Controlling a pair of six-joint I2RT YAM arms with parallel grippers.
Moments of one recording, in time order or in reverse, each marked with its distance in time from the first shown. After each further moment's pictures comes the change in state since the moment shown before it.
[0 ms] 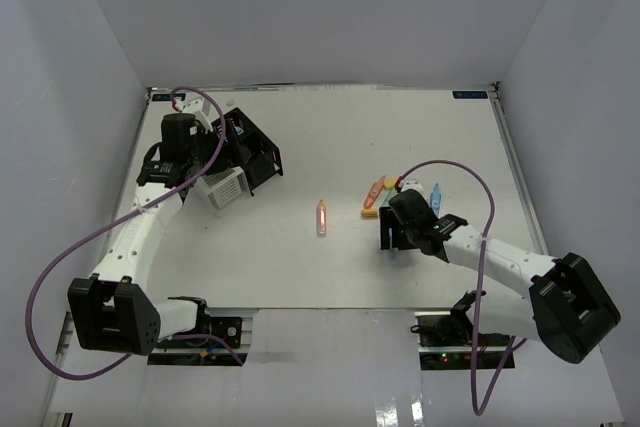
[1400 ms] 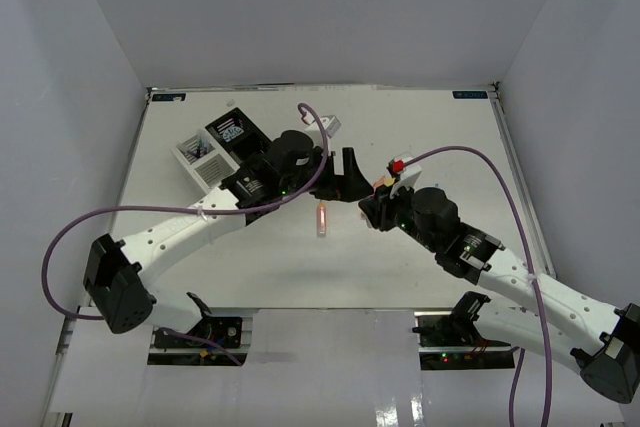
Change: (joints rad) left arm -0.700 0.111 0.108 0.195 0.036 -0.277; right arm 0.195 -0.323 0.092 0.238 -0.053 -0.205
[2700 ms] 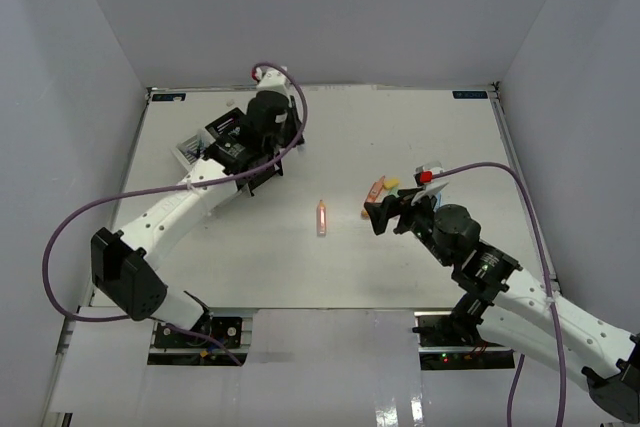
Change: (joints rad) left arm 0.133 0.120 0.201 -0.124 -0.512 0.199; right arm 0.002 -0.182 -0.103 0.076 0.121 -0.011
